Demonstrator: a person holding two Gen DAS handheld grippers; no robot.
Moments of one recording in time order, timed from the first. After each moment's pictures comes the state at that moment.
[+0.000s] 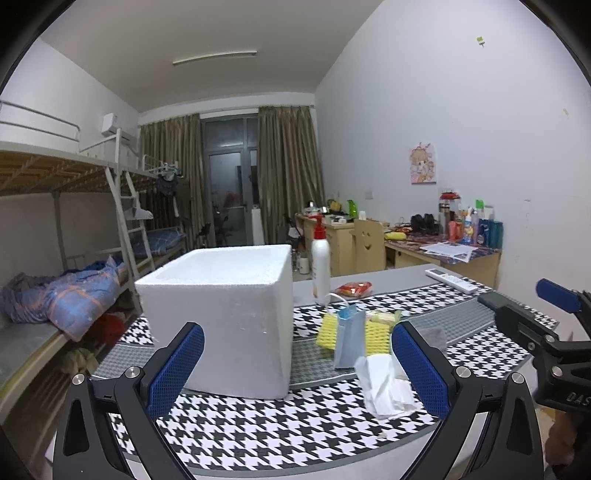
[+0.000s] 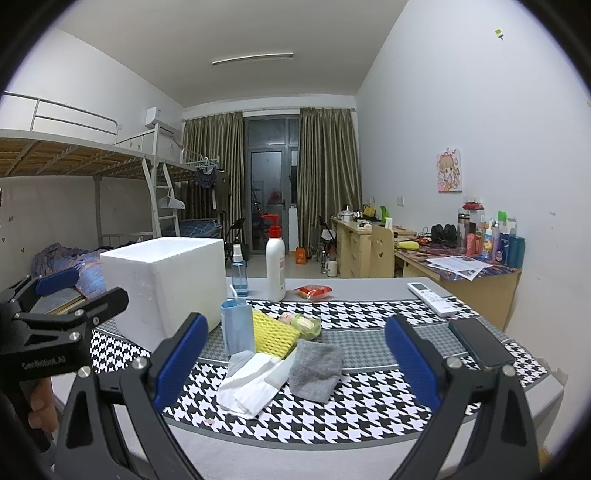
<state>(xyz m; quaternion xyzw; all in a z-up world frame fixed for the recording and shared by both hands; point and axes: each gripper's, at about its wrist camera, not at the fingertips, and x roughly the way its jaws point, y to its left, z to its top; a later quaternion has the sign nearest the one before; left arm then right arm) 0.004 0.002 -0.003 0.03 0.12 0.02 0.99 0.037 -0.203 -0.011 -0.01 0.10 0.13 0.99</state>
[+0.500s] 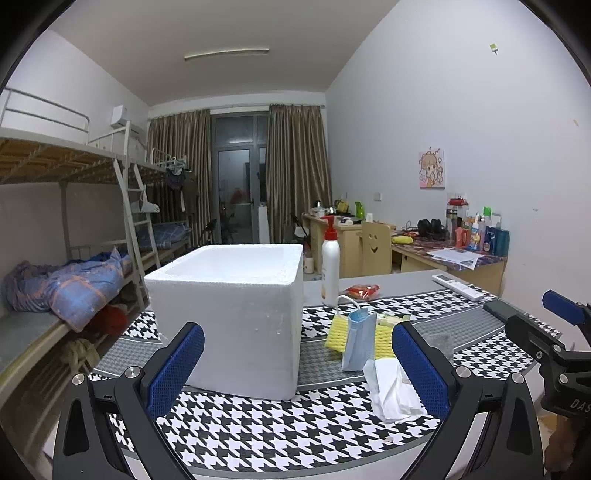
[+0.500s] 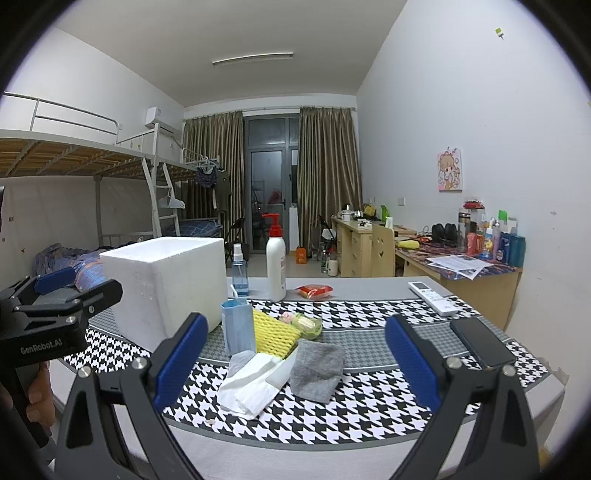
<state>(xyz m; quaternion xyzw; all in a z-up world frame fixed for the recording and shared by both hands) 0.007 0.010 -0.004 0.01 0.12 0.02 0.99 0.040 -0.201 -0.013 -0.01 0.10 0.13 0.99</state>
